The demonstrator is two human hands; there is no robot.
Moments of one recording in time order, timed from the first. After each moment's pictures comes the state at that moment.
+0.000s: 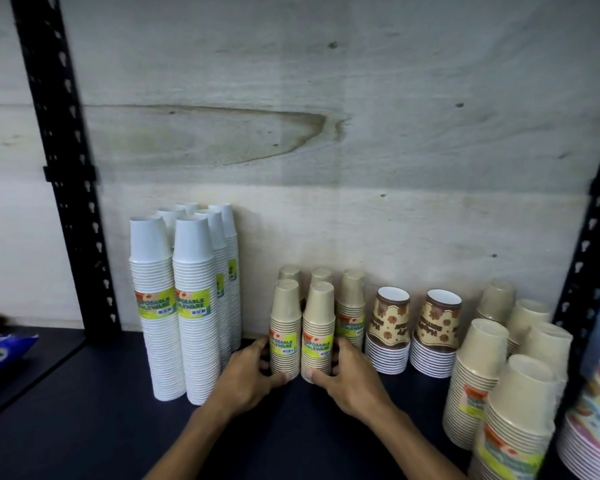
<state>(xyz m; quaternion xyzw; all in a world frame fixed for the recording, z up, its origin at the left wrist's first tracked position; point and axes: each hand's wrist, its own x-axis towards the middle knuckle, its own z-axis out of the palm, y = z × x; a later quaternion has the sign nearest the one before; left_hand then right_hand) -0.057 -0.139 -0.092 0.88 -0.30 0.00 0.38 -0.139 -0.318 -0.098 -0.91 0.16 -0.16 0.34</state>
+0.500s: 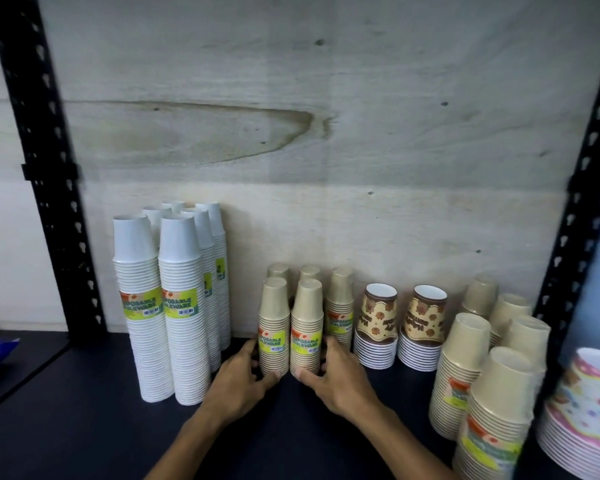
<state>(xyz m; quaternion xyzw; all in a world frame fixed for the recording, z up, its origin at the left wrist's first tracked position) -0.063 -0.142 -0.103 0.88 -0.27 -0.01 0.40 -0.145 -0.312 -0.096 -0.92 0.16 -0.16 0.32</state>
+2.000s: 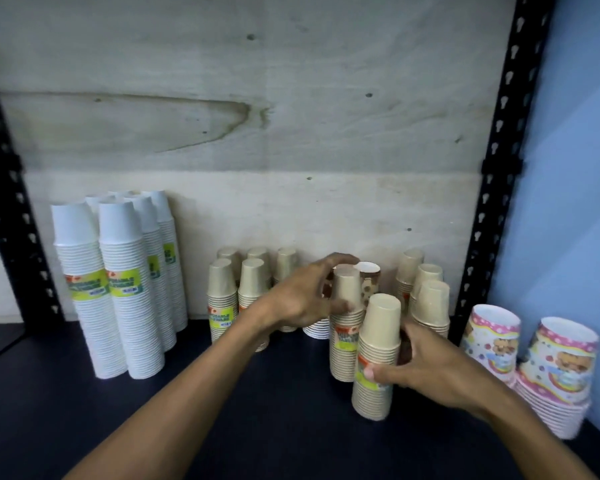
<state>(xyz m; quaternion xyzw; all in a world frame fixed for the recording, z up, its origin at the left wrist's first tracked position) -0.168 -0.268 0.027 0.77 -0.54 -0.03 0.35 -0.330 -0.421 -0.031 -0.90 0.11 -0.11 0.42</state>
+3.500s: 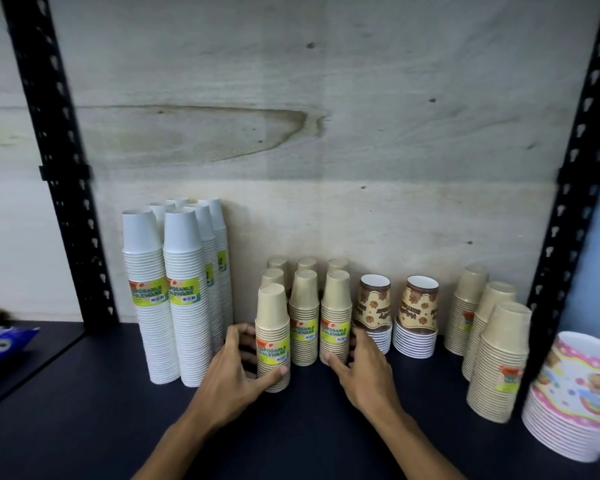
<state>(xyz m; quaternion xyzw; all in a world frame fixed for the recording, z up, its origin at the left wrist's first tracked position) -0.097 -0.122 -0.102 0.81 -0.32 0.08 0.48 -0.172 -0.342 -0.120 -0.88 0.19 -0.29 0.33</state>
